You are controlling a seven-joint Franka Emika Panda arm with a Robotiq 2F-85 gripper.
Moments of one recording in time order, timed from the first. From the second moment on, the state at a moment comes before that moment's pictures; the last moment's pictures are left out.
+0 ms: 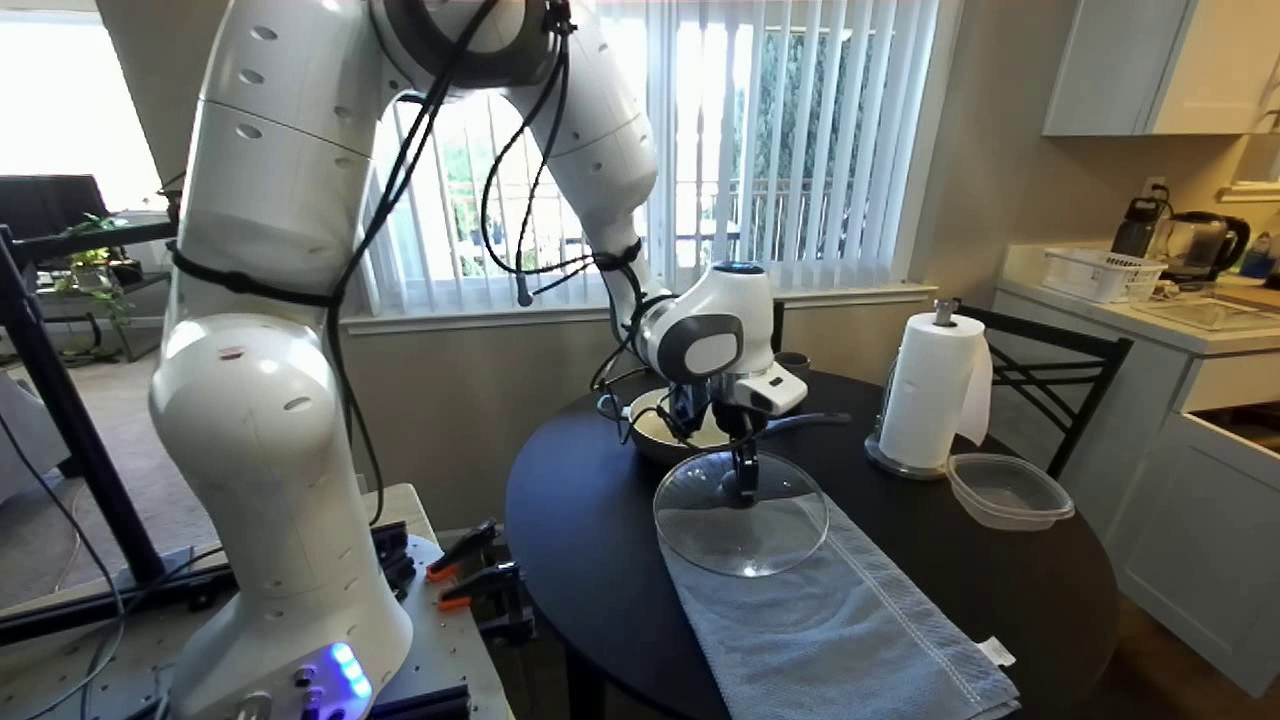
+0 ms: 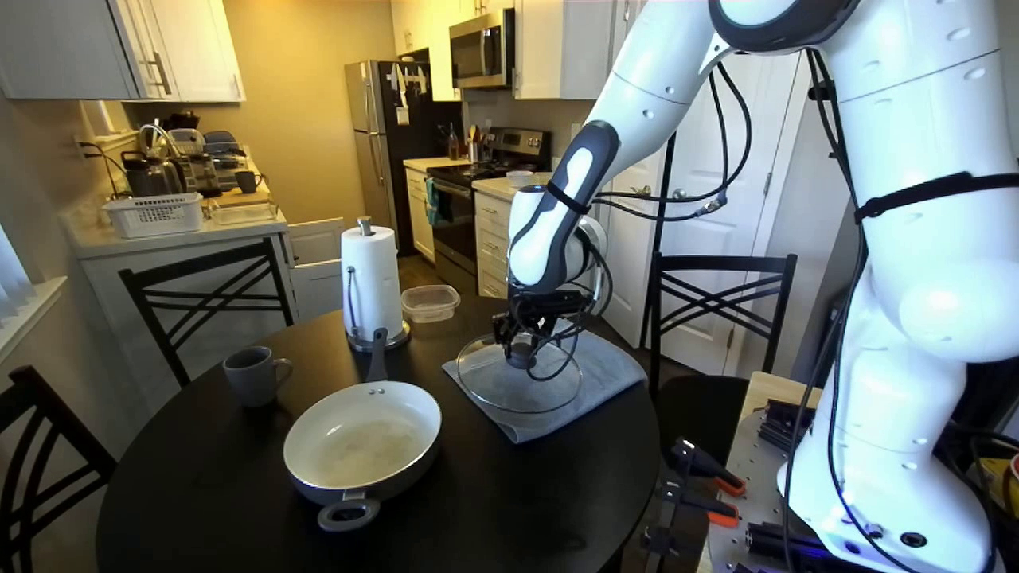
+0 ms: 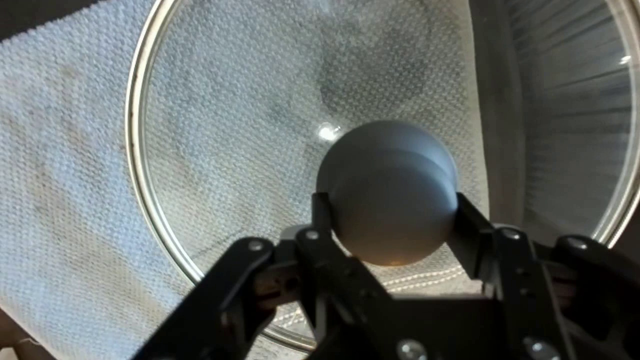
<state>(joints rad) 0.05 0.40 -0.12 -2.33 0.09 2.84 0.52</state>
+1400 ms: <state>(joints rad) 0.08 0.52 -0.21 -2.20 0.14 2.75 0.53</state>
